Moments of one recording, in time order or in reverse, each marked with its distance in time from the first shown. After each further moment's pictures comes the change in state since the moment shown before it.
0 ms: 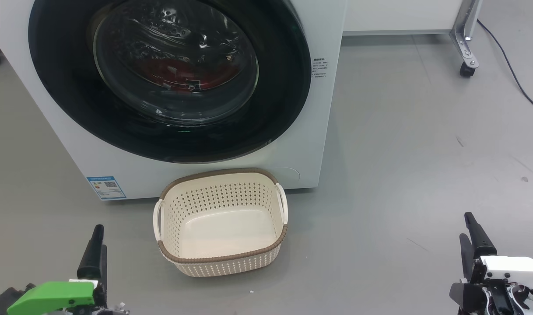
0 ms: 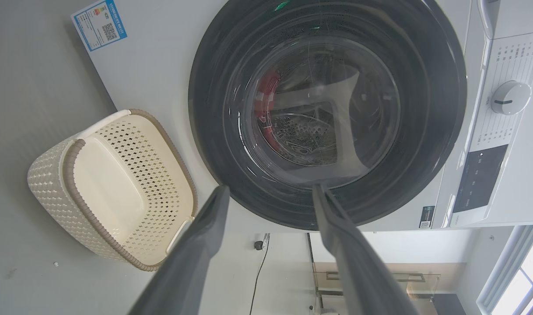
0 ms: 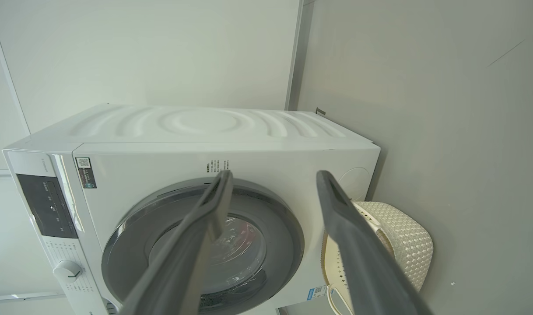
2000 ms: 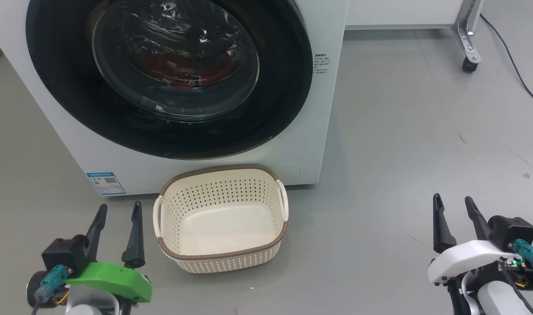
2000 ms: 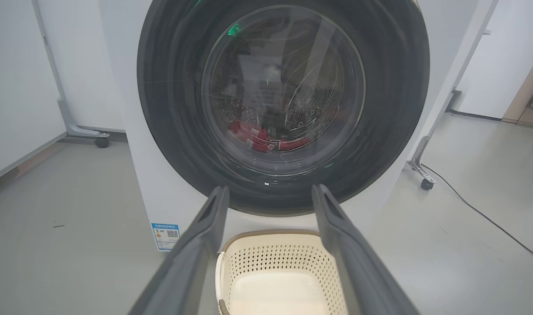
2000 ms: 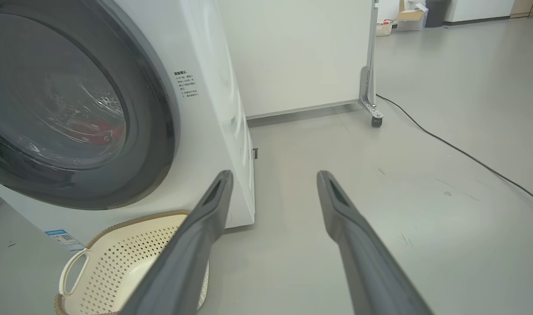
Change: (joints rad) left arm -0.056 0.146 -0.286 -0.081 1.062 0.133 -0.243; right arm -0.045 -0.186 0.342 -0.020 -1.020 -0.169 -0.237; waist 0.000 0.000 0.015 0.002
